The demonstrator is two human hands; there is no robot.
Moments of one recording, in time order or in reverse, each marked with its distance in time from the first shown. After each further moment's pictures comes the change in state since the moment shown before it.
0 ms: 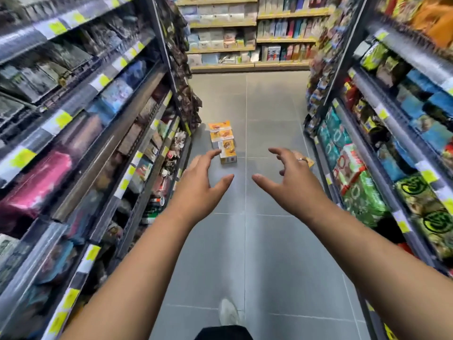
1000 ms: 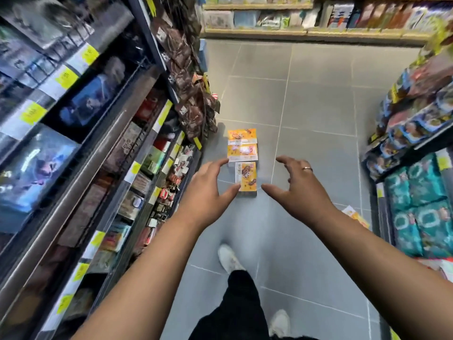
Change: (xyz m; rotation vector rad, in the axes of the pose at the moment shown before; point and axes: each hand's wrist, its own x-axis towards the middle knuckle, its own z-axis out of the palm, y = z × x) left_hand 0.624 -0.181 0.103 0.104 -0.071 -0.267; right_hand 0.686 0.109 0.124 -0.095 -0.295 0.006
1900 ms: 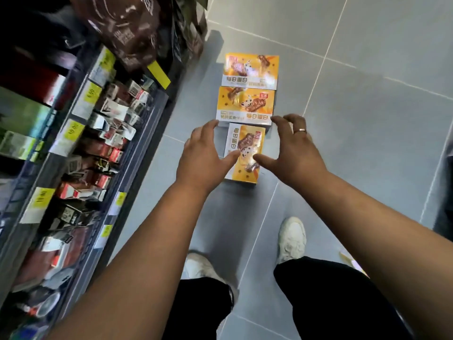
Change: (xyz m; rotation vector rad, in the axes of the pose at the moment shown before) left_hand 0.394 -0.279 0.330 0.012 -0.080 -0.449; right_hand 0.455 0.260 0.298 -0.294 -0.253 -0.058
